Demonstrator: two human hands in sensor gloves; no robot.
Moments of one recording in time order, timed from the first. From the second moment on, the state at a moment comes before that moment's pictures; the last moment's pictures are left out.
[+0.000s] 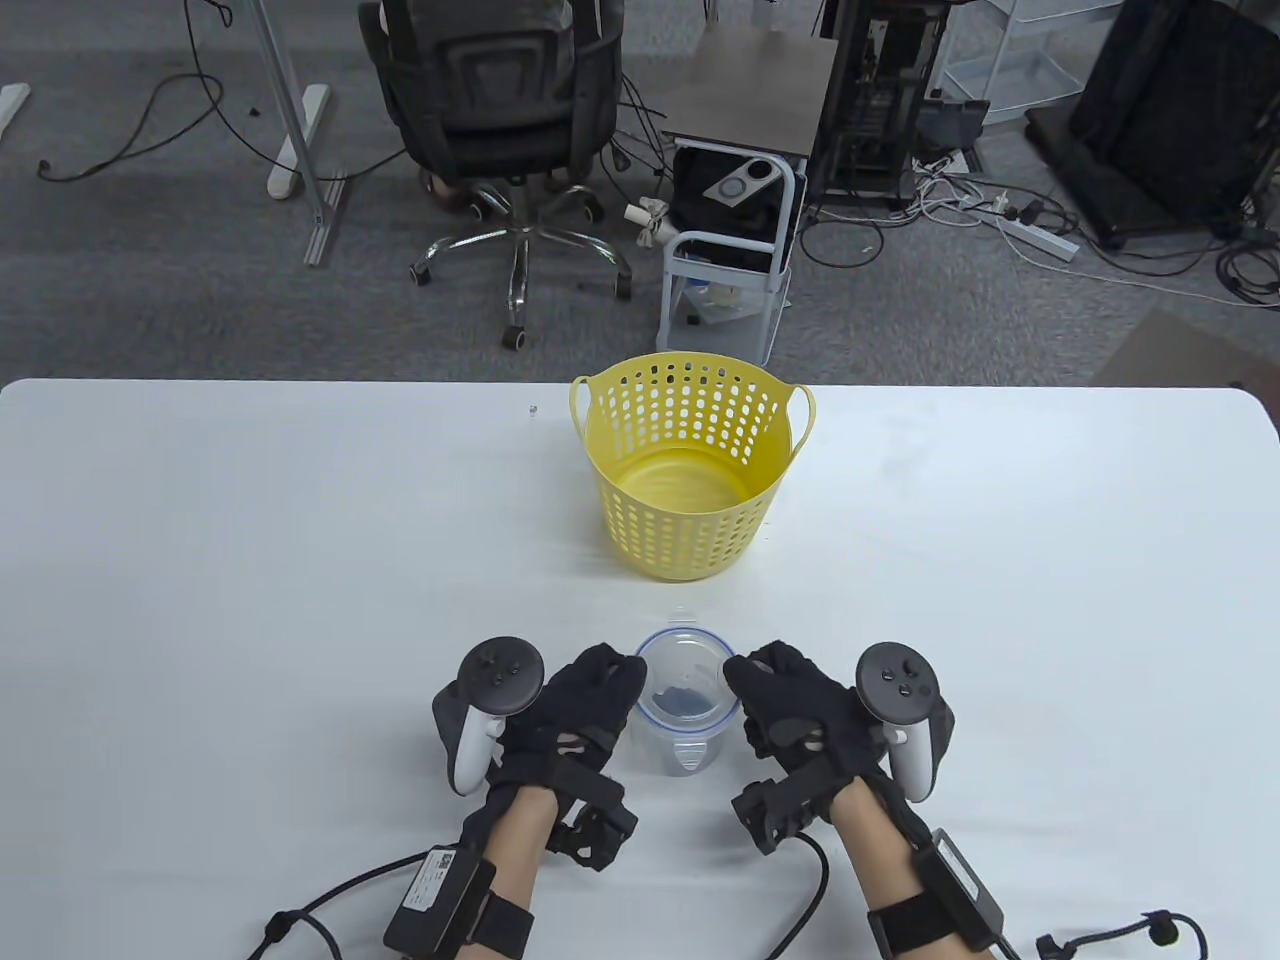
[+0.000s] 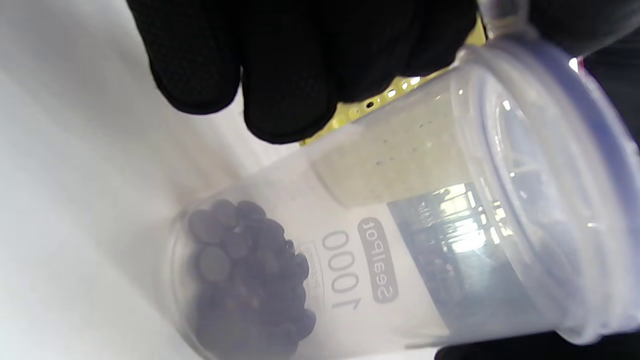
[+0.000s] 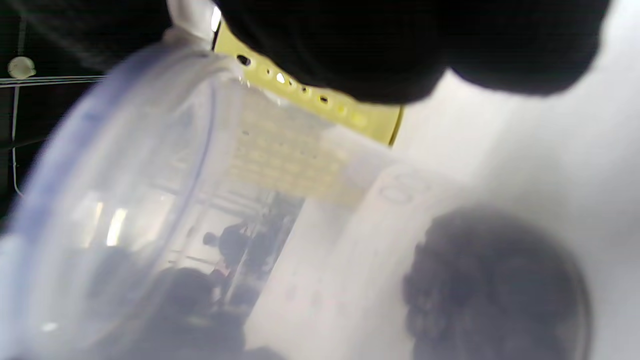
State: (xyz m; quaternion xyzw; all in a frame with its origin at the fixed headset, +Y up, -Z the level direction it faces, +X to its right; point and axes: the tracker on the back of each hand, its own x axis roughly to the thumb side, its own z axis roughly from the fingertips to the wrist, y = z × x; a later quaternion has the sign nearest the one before) left_hand -0.130 -0.766 -0.290 -0.14 0.01 0.51 0.85; right_hand 0.165 -0.761 -0.292 -0.04 0.03 0.84 0.54
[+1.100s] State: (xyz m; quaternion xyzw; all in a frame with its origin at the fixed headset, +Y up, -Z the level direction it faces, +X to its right) left_hand -0.162 -0.759 -0.296 -0.04 0.05 0.45 0.89; right_hand 0.096 -0.717 -0.256 0.18 -0.16 0.94 0.26
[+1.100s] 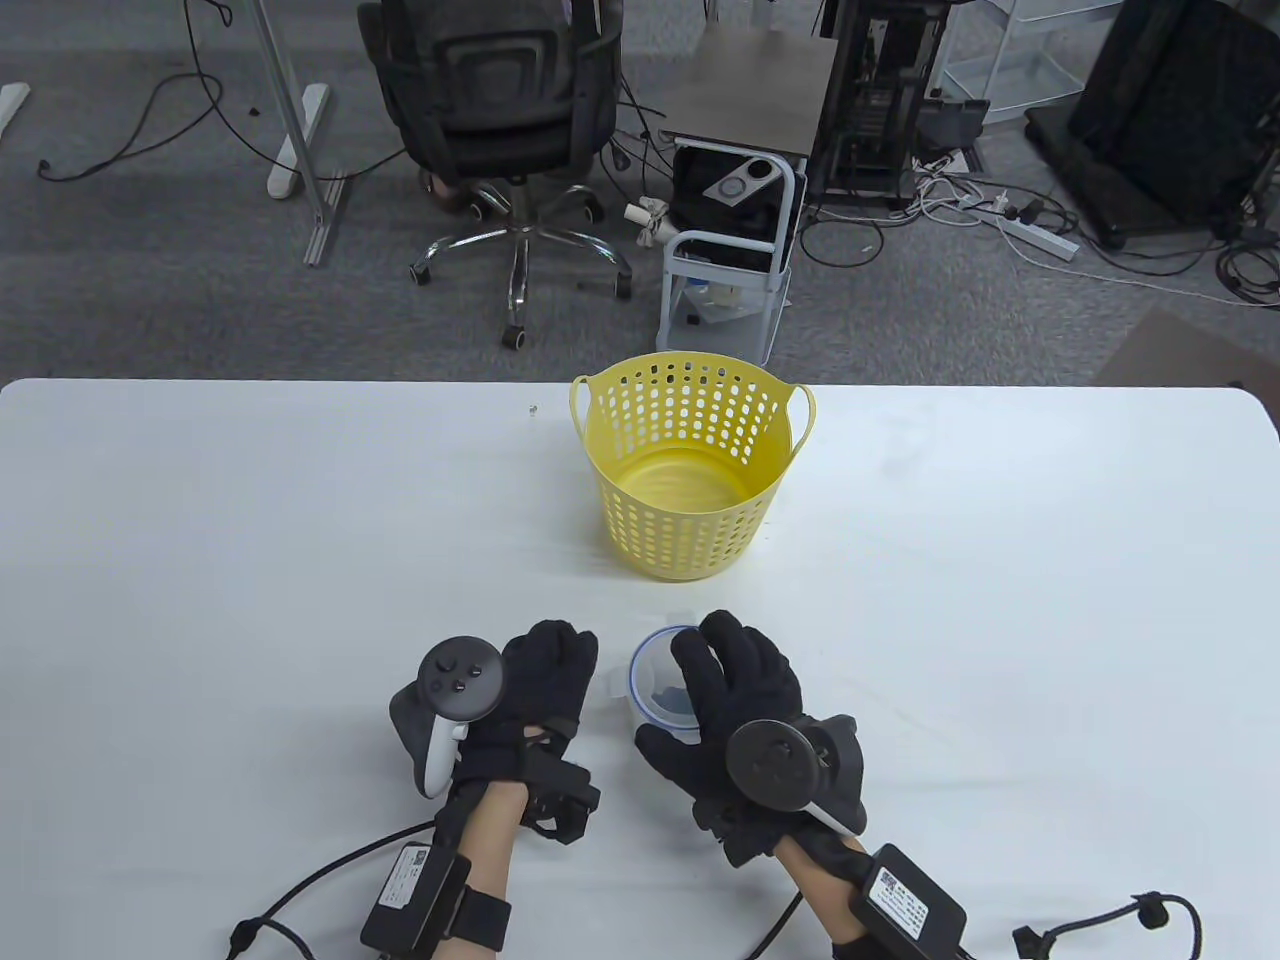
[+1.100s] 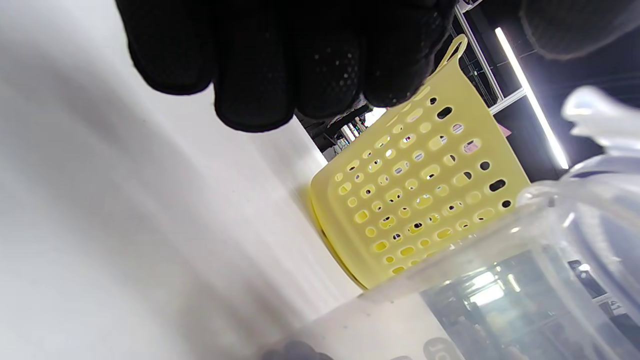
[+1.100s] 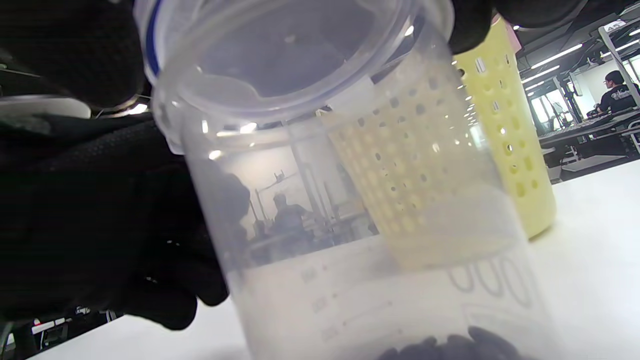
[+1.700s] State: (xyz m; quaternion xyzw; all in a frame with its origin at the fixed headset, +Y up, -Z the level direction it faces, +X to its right) left_hand -0.162 -0.761 -0.294 -0.05 0.05 0.45 0.89; right_hand 0.193 -0.727 -0.286 0.01 -0.17 0.95 0.27
